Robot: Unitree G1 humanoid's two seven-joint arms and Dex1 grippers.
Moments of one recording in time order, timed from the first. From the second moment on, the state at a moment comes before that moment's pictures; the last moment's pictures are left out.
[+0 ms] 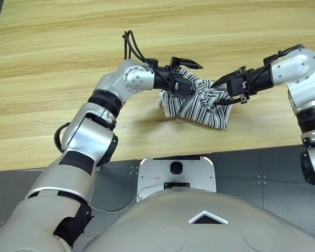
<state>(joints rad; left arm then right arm) -0.81 0.28 -0.54 1.06 0.48 -0.91 -0.60 -0.61 -0.62 0.40 0.50 -0.10 -0.37 1.36</state>
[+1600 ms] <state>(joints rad) -0.81 0.28 -0.55 1.06 0.50 -0.91 -0.57 -0.69 -0.63 0.36 0.72 -0.20 -0.16 1.24</state>
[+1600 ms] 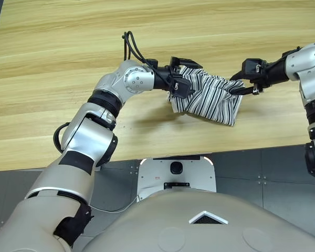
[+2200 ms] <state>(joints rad) -0.80 0.41 -0.38 0.87 0.33 -0.89 -0.57 -0.62 -0.58 0.22 0.61 0.02 -0.34 1.18</state>
